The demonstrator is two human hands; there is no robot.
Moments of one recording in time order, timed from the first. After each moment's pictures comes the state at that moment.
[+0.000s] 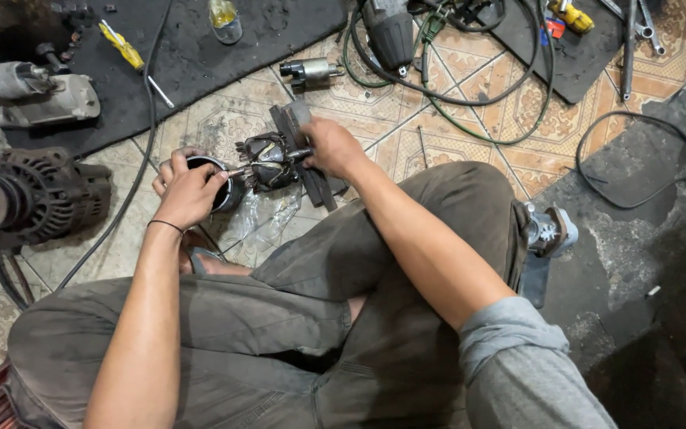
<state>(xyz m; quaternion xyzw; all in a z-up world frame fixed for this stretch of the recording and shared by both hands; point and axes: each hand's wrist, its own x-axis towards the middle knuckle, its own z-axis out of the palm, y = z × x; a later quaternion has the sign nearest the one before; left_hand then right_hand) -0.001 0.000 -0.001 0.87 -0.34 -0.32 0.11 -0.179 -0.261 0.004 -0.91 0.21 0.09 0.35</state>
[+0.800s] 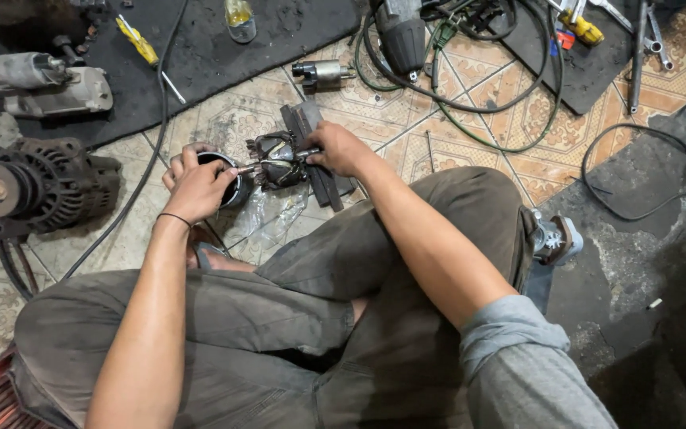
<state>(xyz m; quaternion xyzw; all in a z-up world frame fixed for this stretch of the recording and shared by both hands) -0.002 -0.002 -0.002 0.88 -0.34 -0.32 0.12 -0.182 -0.269 -0.017 -0.91 0.14 0.10 0.38</state>
